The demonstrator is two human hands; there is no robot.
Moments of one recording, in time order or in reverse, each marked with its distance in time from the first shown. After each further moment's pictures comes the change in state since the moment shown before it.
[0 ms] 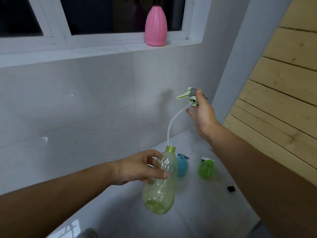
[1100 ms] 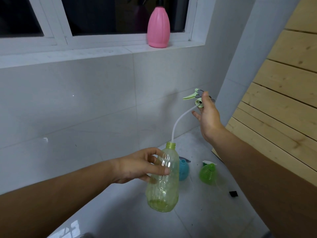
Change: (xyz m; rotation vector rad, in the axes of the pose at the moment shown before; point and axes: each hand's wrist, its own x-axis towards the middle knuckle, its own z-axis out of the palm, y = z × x) left_hand 0.013 0.008 -0.010 -0.095 -0.003 -0.003; right_hand 0.008 0.003 -0.006 -0.048 0.049 -0.082
